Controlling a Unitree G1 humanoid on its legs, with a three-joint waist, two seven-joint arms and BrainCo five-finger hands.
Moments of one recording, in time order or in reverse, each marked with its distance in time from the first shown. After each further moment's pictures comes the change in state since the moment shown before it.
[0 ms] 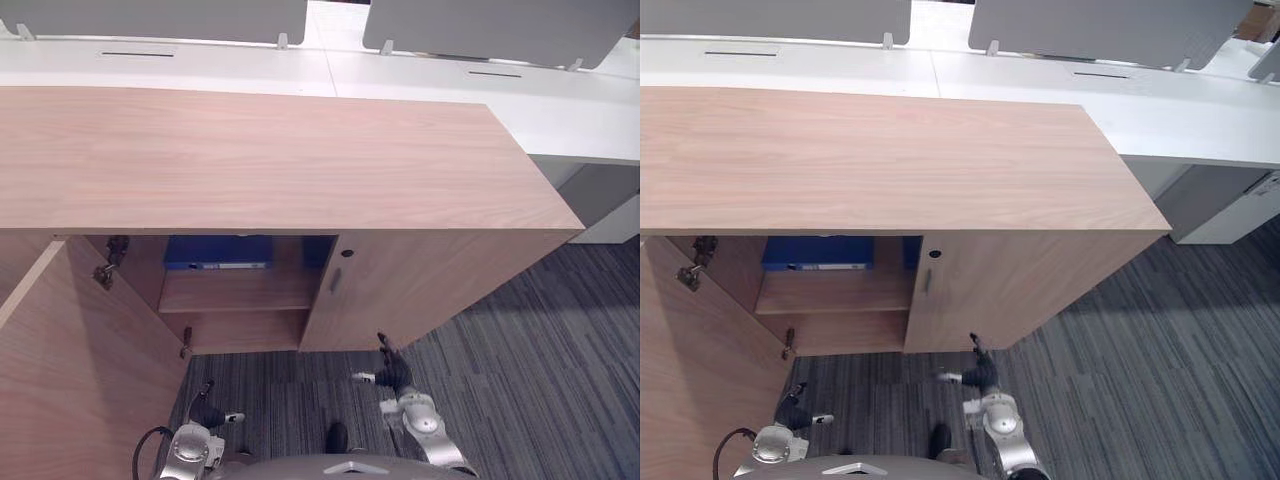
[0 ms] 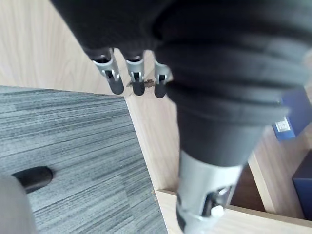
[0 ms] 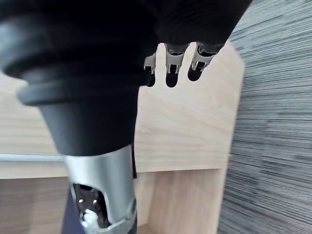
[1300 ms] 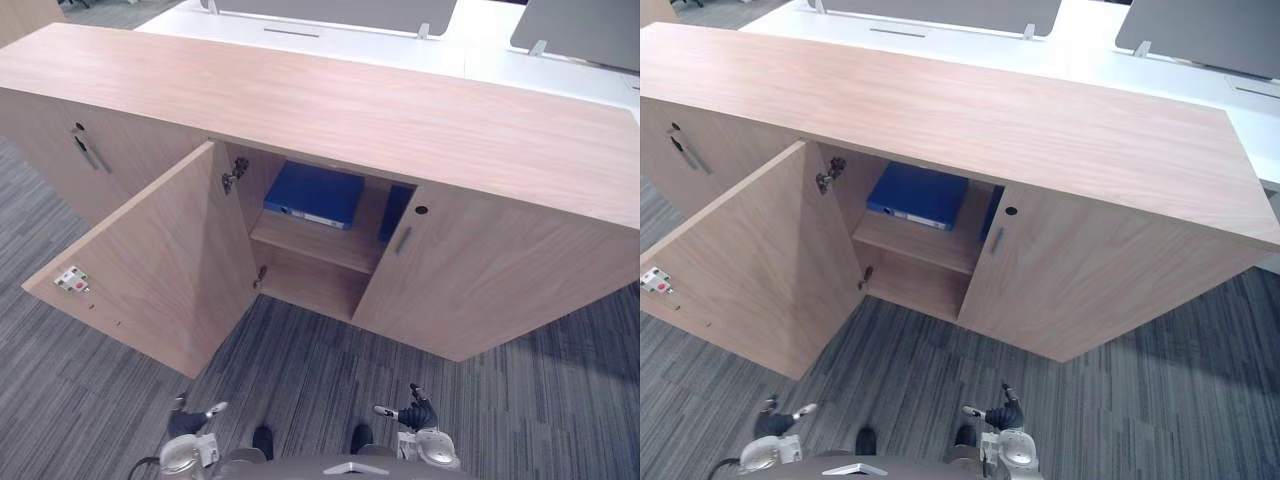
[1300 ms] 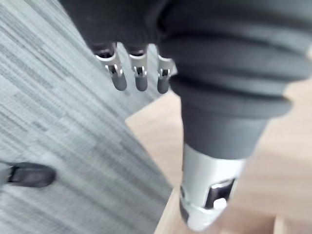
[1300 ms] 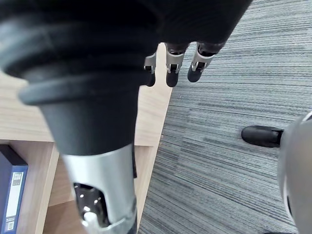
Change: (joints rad) left arm 0.056 -0.034 0.308 -0.129 -0.386 -0.034 0.098; right arm 0.000 0.033 -0.193 0.125 0.023 0.057 -0.065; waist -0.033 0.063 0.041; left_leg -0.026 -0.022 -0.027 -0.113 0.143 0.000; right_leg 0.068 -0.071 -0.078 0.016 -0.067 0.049
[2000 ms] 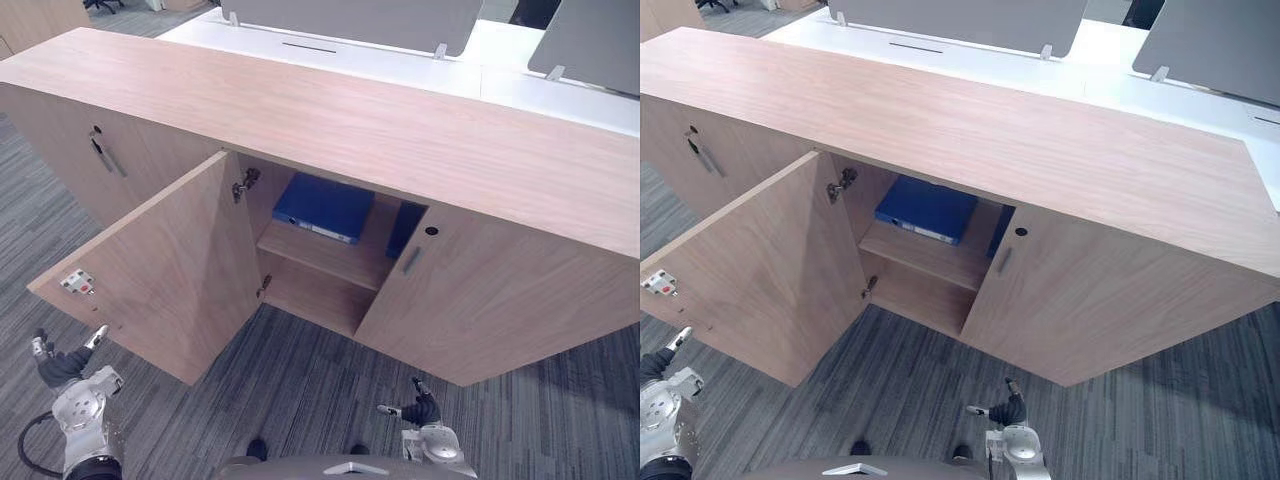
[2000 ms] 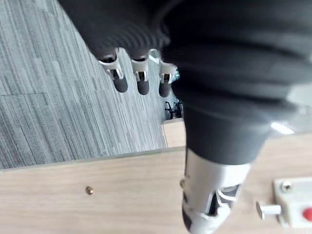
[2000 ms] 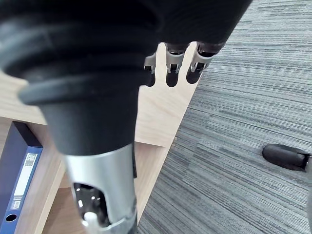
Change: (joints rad) left arm -0.079 0.214 0.158 -0.279 -0.092 -0.098 0.088; right arm 0.001 -0.055 0.076 -0.004 -0.017 0.004 -0.016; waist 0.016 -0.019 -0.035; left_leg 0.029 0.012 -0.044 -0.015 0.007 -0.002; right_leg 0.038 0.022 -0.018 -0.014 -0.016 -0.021
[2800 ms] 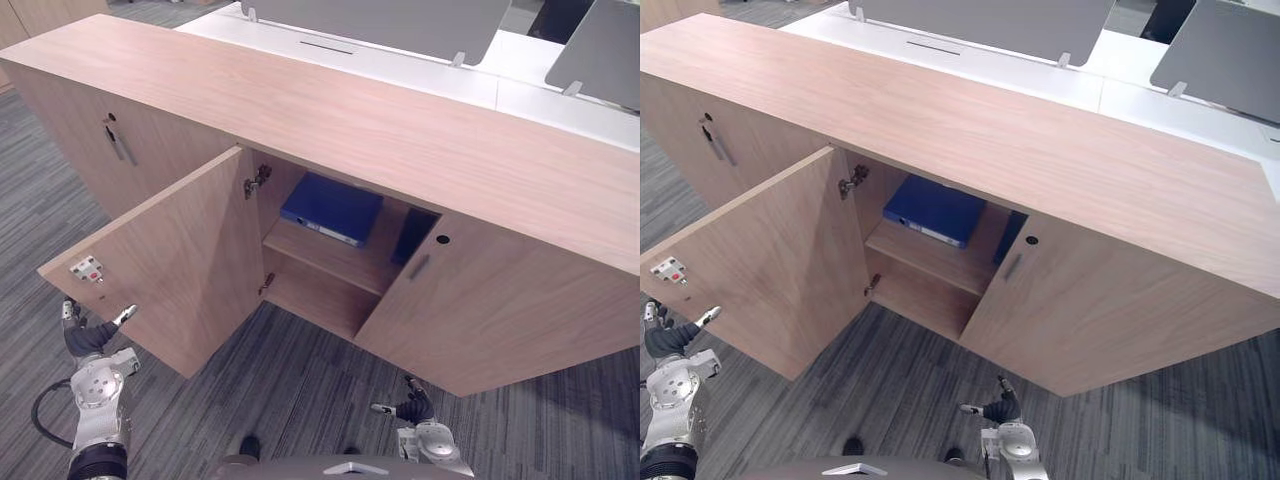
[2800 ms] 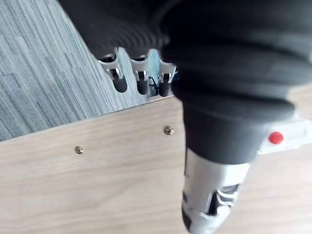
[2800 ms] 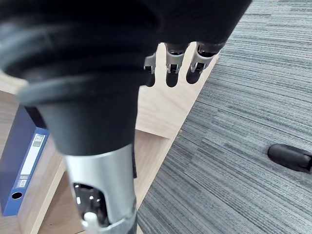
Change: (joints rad) left arm -0.024 0.025 -0.098 -0.073 0.089 0.005 -0.026; right arm -0.004 0.008 0.028 0.003 -0.002 0.001 0.029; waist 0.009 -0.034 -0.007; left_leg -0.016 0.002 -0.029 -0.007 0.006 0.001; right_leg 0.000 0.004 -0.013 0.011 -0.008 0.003
